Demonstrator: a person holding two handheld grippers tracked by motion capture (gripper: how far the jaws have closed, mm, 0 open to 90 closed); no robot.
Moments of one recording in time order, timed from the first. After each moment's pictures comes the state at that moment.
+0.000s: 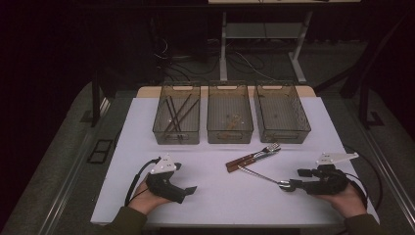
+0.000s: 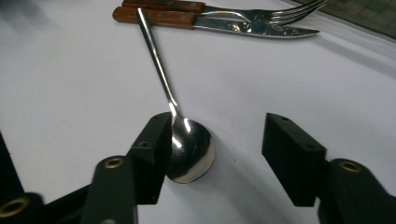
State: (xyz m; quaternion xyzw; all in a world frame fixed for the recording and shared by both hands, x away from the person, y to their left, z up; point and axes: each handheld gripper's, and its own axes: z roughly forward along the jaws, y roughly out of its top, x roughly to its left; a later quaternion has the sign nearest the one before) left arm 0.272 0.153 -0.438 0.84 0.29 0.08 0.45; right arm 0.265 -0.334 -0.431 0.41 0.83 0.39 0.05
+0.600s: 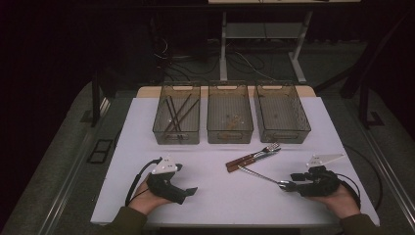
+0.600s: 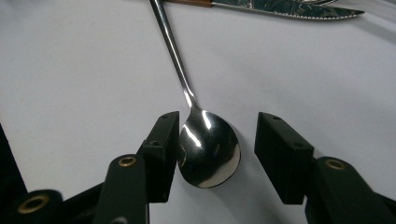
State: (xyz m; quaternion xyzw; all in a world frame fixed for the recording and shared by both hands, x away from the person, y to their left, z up) left arm 0.272 0.151 -0.439 0.85 0.28 0.08 0.45; right arm 0.267 -0.317 -0.439 0.40 0.84 0.36 0.04
